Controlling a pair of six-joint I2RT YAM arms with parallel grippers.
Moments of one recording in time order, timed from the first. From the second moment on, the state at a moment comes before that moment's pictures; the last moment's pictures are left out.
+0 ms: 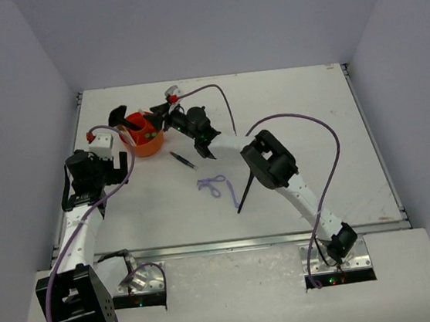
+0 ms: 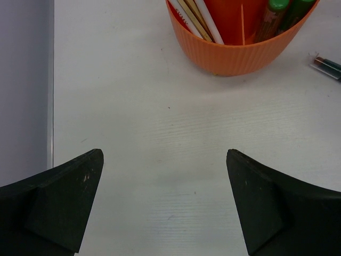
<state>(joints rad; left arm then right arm) 0.24 0.98 0.55 -0.09 0.15 0.29 0.72 2.63 1.91 0.95 -0.20 0.19</state>
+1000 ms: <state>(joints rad) 0.24 0.90 0.55 -0.12 0.15 0.28 0.76 2.25 1.70 -0.25 -0.05 -0.07</state>
